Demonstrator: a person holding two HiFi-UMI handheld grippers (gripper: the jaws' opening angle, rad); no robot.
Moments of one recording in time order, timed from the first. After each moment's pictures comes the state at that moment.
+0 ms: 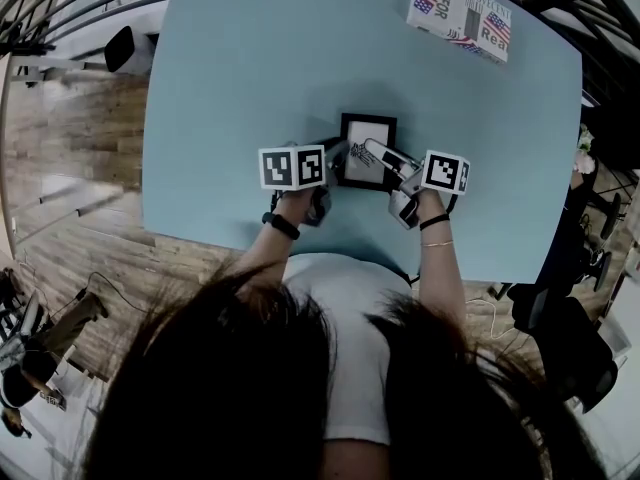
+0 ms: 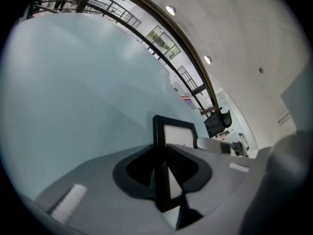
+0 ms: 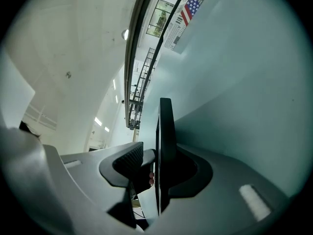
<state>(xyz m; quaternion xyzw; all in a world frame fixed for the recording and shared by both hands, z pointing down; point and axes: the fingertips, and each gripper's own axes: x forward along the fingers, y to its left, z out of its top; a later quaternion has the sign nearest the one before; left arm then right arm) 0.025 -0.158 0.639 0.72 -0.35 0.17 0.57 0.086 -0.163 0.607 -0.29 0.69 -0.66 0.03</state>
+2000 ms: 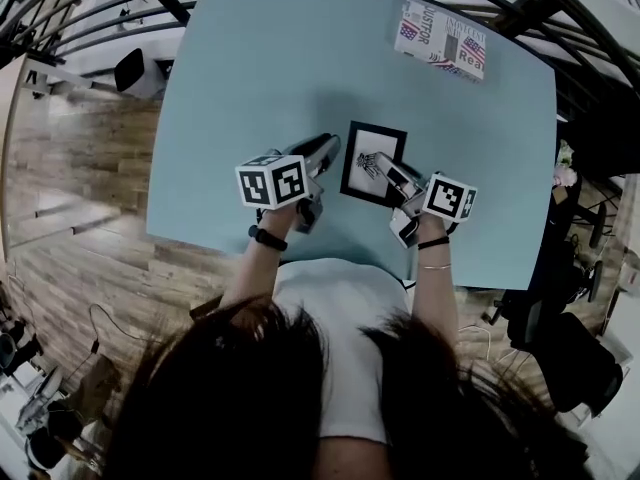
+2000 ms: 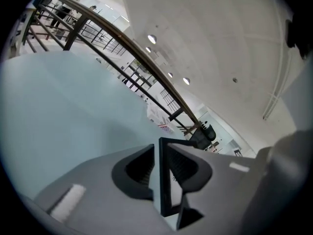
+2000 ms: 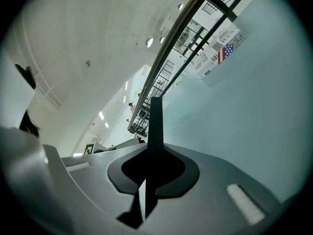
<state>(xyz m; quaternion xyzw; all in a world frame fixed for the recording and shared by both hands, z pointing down) 0.002 -0.176 0.527 0.80 -0.37 0.04 0.47 0.098 -0.146 0.519 -0.33 0.77 -0.54 0.05</state>
